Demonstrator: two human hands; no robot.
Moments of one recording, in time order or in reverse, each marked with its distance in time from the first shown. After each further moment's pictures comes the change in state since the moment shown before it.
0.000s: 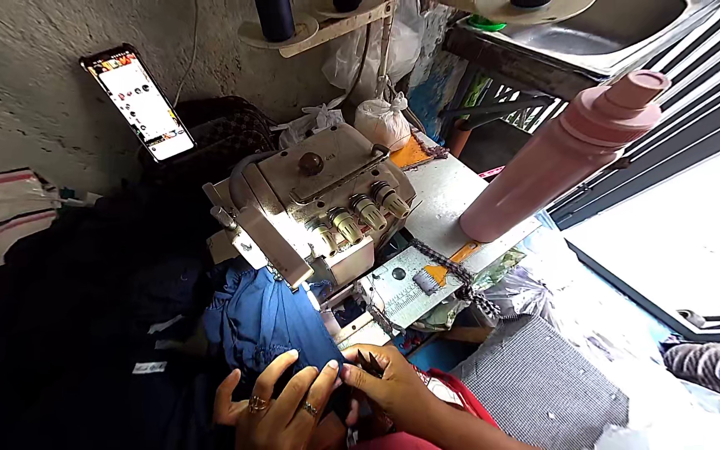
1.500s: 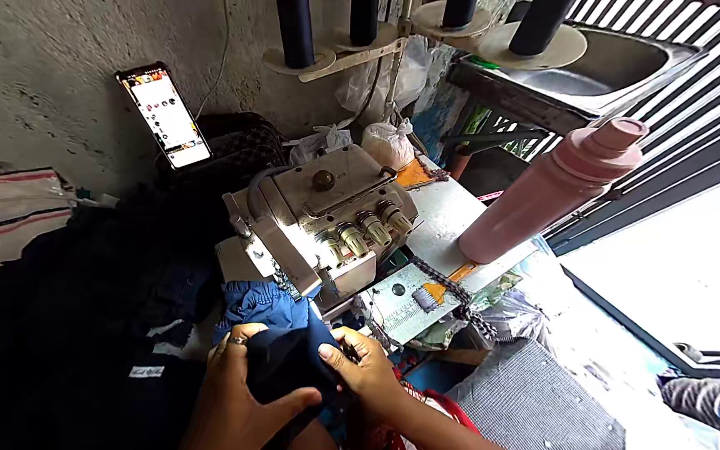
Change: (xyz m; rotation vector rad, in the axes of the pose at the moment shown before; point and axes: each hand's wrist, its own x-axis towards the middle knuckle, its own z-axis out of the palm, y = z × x) left_hand 0.034 -0.035 -0.029 -0.471 -0.236 -0.538; right_hand 0.040 0.014 0.008 -0.192 0.171 -0.228
